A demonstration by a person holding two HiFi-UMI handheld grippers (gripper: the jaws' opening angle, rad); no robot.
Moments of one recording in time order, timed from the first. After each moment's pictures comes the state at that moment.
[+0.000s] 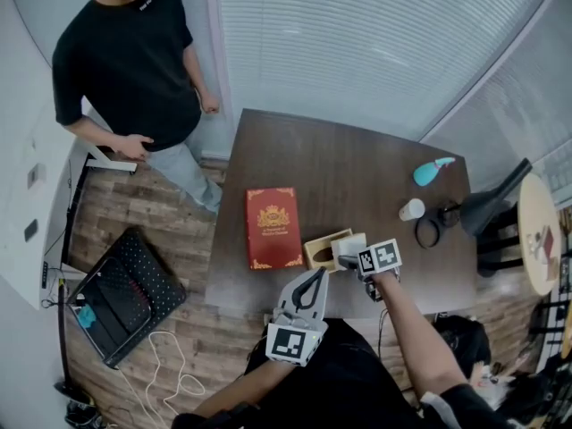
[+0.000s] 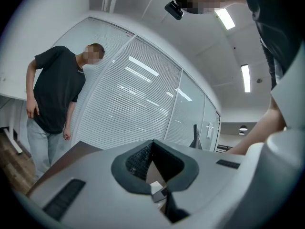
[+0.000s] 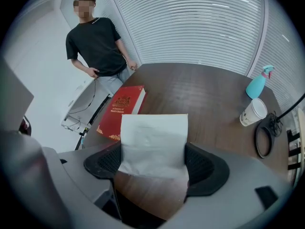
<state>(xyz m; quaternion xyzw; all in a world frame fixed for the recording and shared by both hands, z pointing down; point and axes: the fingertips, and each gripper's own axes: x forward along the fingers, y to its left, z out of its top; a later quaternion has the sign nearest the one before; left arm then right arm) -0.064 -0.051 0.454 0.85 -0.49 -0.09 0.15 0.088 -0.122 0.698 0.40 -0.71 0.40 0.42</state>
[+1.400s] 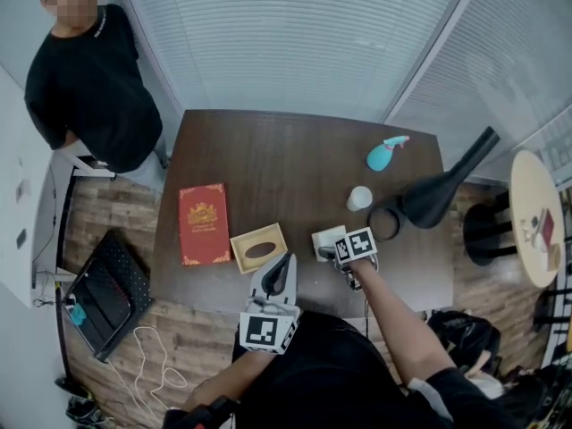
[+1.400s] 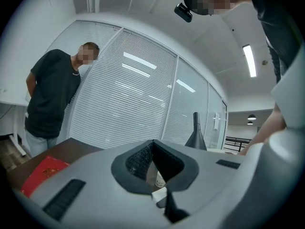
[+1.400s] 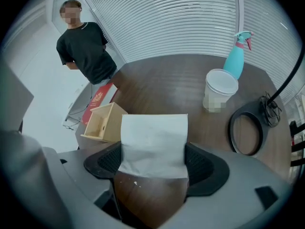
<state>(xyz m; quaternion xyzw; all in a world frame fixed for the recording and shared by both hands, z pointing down) 0.108 -0.090 0.461 0.84 -0.53 -0.05 0.13 0.264 -0.144 0.745 0.39 -0.71 0.42 0.41</state>
